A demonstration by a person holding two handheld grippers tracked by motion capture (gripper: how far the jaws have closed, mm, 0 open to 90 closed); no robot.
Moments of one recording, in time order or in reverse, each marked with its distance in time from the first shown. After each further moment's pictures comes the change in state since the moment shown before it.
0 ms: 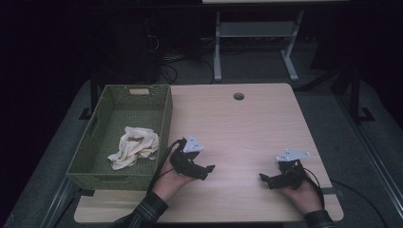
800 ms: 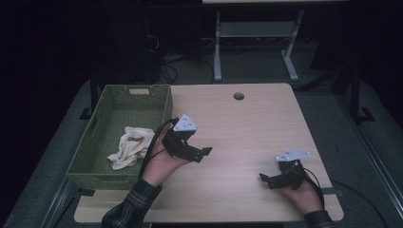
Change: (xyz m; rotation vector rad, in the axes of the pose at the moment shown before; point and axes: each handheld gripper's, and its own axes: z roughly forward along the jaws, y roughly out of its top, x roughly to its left) left arm 0.022 0.049 -0.047 -0.065 0.007 0.037; right arm 0.000 0.000 0.000 0.002 0.000 -0.001
